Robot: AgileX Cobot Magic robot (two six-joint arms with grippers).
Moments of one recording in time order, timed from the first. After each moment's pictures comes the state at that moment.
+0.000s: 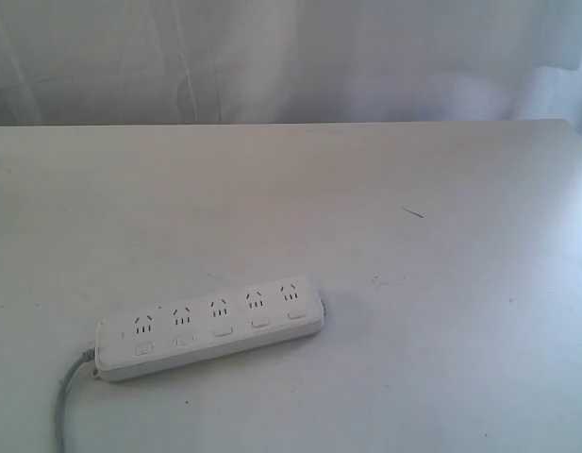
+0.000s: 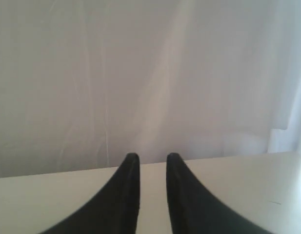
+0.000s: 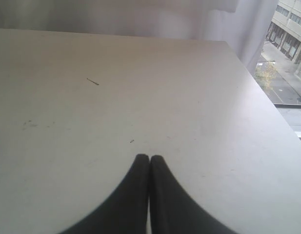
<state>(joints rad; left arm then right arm) -0.01 0.13 -0.16 1.17 -0.21 -1.29 0.06 0.00 0.00 -0.22 0.37 0.20</state>
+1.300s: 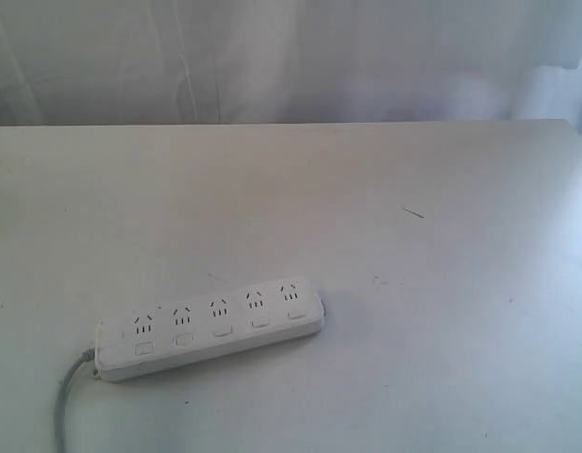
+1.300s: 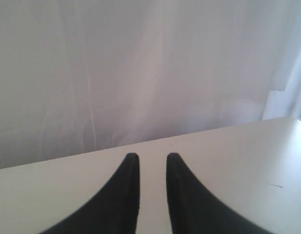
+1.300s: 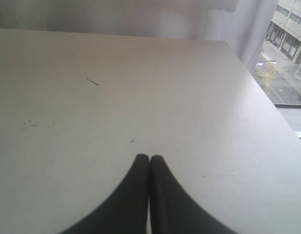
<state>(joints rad) 0.03 0.76 -0.57 1.31 -0.33 -1.35 0.06 0.00 0.00 -0.22 0.37 0.20</state>
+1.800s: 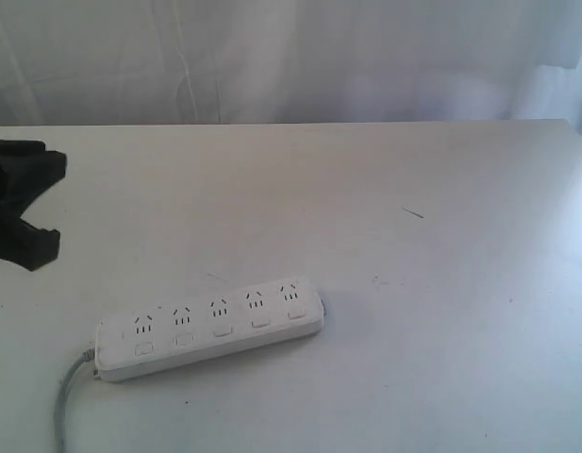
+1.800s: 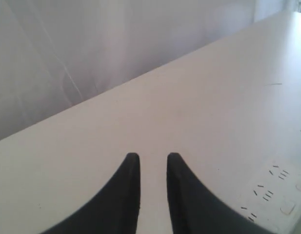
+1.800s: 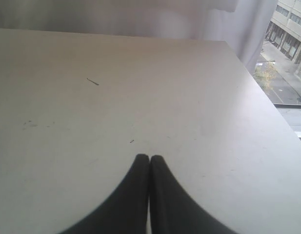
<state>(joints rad) -0.33 0.86 -0.51 0.45 -0.01 -0.27 0.06 0.00 0.00 -0.22 0.37 0.20</state>
